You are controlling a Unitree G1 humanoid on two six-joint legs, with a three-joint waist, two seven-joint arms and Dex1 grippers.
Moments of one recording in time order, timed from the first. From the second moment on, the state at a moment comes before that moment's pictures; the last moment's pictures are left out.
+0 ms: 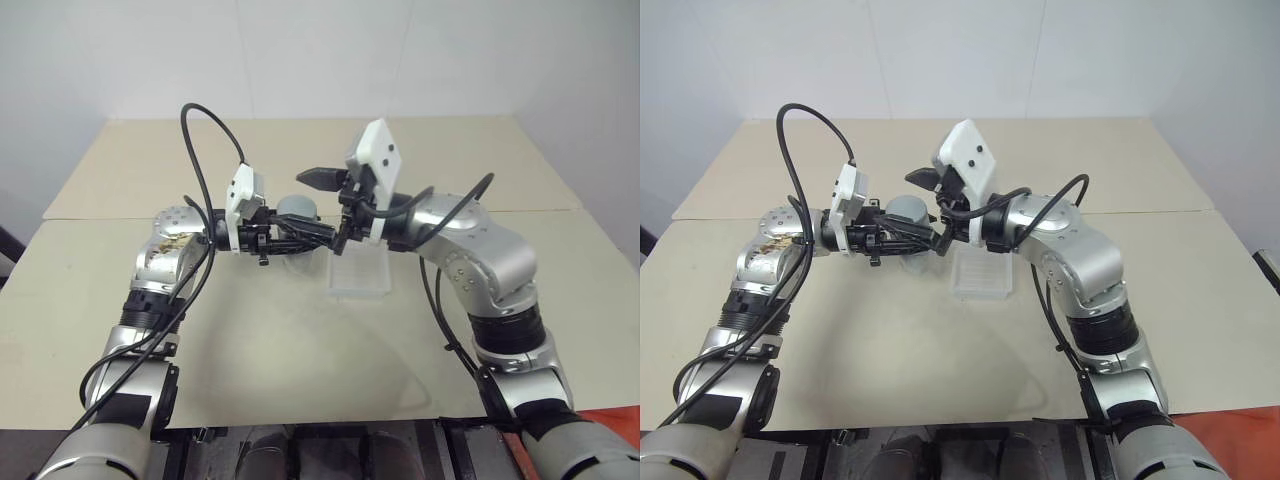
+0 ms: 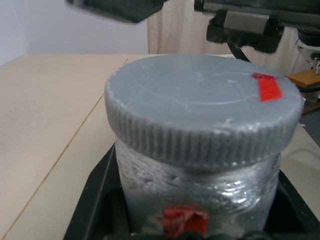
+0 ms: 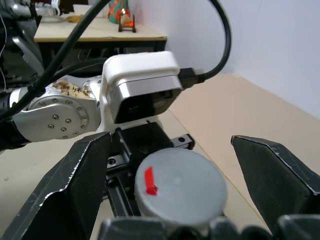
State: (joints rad) left arm -0.82 0.49 -0.06 0.36 -0.39 0.24 -1.35; right arm -0.87 -0.32 0.19 -0.24 0.45 0.73 0.67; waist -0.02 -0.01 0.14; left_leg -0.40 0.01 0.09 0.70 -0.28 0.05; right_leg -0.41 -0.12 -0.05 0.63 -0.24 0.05
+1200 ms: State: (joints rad) left arm -0.80 0.57 -0.02 0.32 -0.46 0.27 -1.45; right arm -0.86 -0.48 0.04 0.09 0.54 0.55 1.09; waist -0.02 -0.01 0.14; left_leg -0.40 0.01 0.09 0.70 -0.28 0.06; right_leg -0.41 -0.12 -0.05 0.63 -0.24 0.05
